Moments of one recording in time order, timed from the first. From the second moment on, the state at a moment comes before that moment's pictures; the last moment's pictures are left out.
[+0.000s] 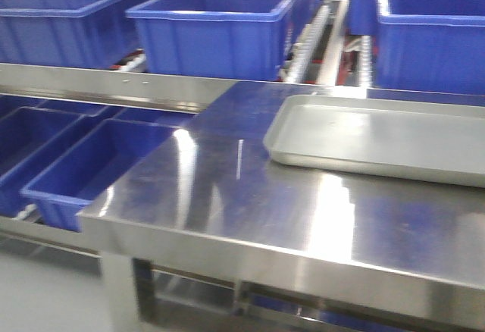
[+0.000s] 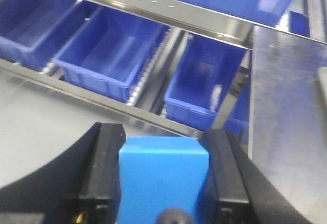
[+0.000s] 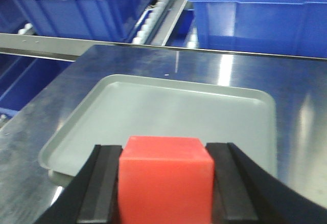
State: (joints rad) left arm -0.20 0.56 -0.58 0.20 0.49 -0.40; right arm 0.13 0.57 -0.50 -0.10 0.26 0.30
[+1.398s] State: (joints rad) left arm -0.20 0.56 -0.58 0.20 0.49 -0.40; right arm 0.13 0.57 -0.50 -0.10 0.26 0.30
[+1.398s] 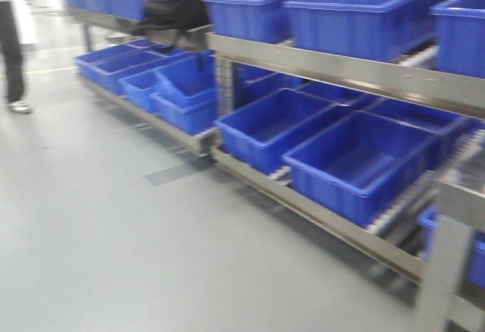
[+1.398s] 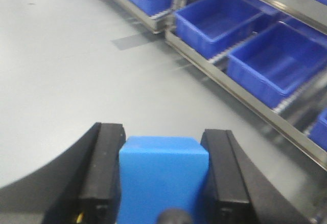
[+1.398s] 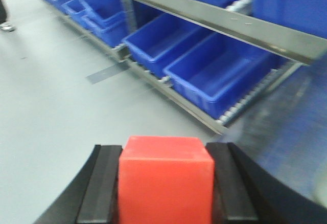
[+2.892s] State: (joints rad) left arm -0.20 0.56 -0.58 0.20 0.49 -0.40; right arm 0.13 0.57 -0.50 -0.10 0.26 0.30
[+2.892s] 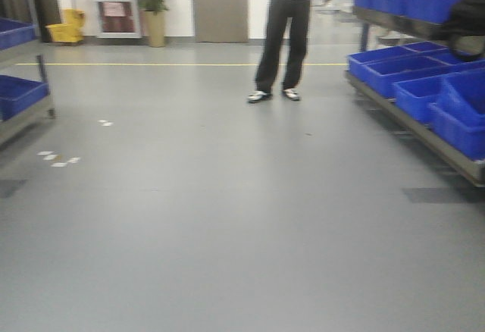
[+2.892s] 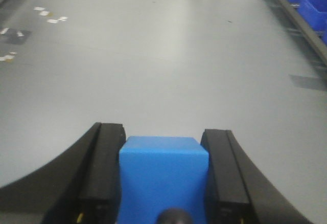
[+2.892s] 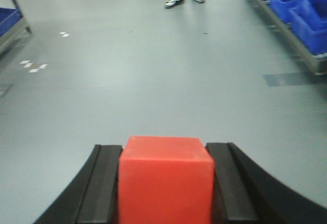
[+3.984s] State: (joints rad) left arm -0.20 0.56 -0.58 0.20 0.49 -0.40; right arm 0.13 0.57 -0.50 -0.10 0.26 0.30
